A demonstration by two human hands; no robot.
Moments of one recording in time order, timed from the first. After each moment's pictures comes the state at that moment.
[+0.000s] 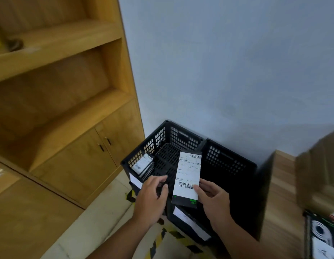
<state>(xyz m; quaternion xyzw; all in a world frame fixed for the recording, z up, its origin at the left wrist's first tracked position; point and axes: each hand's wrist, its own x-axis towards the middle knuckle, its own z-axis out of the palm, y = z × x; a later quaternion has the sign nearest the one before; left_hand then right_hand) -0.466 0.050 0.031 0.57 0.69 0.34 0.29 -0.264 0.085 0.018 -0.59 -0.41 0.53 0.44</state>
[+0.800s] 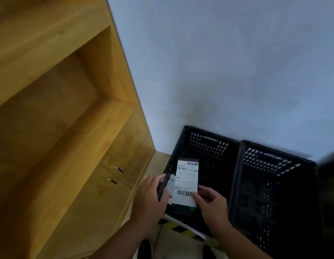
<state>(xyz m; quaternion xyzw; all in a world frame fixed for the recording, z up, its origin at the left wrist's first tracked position) -0.735 0.288 -0.026 0.68 0.66 0.19 0.25 -0.533 0.268 -0.084 -0.68 -0.32 0.52 0.41</state>
